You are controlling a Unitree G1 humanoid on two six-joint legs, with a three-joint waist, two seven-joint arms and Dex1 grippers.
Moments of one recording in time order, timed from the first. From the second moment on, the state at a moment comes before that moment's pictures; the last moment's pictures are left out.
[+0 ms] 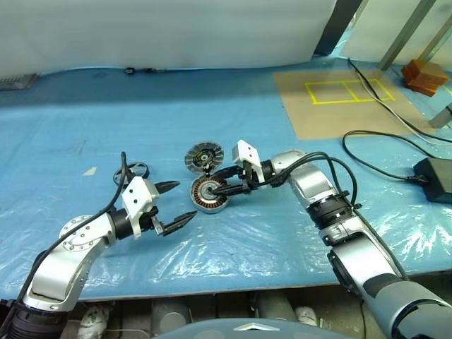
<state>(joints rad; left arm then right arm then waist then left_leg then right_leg) 0.07 0.63 0.03 -0.44 -0.41 0.31 -0.82 -0.75 -0.32 0.32 0.38 0.15 0.31 1.33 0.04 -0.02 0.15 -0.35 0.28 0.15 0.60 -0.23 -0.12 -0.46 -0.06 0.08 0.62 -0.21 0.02</state>
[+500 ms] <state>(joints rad) 0.08 0.63 0.03 -0.45 -0.41 0.32 -0.82 -0.73 -0.27 0.32 0.38 0.16 0.33 1.23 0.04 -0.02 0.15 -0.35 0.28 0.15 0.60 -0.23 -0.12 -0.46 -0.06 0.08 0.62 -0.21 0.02</state>
